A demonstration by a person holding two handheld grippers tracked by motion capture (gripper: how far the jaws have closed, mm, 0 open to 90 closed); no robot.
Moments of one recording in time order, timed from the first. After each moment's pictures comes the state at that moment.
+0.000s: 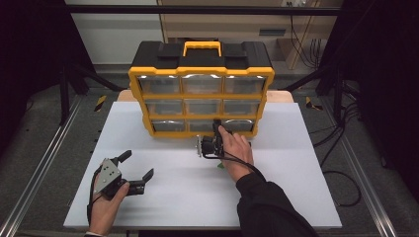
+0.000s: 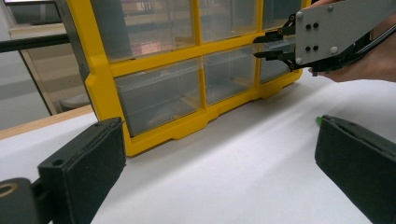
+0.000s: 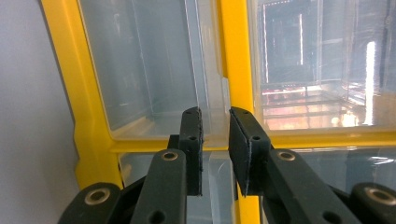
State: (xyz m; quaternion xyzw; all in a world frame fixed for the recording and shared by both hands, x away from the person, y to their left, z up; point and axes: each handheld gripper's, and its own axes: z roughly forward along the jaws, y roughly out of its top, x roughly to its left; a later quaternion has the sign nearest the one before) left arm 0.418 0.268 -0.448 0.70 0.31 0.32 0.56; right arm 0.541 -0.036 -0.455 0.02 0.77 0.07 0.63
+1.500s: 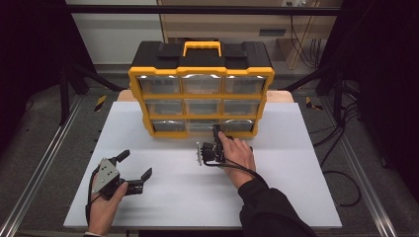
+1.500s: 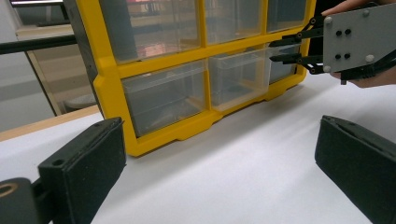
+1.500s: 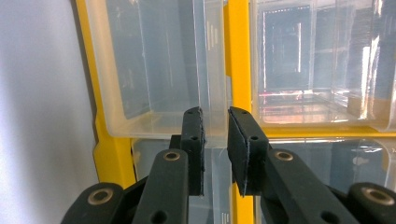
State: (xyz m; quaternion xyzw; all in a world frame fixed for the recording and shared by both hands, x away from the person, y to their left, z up) left arm 0.417 0.271 -0.447 0.70 0.31 0.32 0.56; right arm 0.519 -0.038 -0.454 0.00 0.77 0.07 0.64
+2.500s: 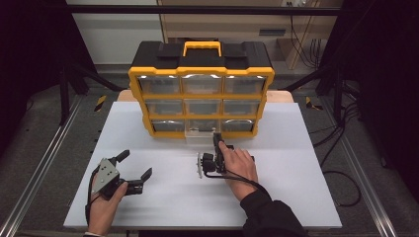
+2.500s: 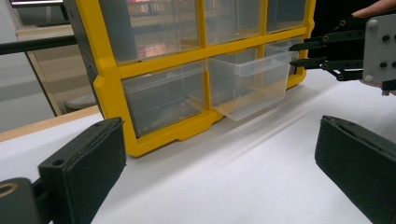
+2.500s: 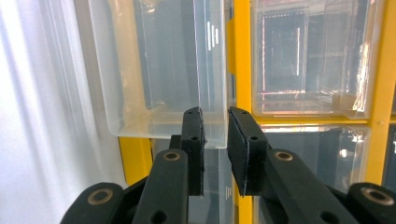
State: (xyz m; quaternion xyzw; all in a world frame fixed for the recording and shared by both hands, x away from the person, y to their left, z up) left arm 0.417 0.272 -0.446 0.70 0.31 0.32 0.56; right arm 0.485 -0.039 -0.457 0.00 0.77 0.07 0.63
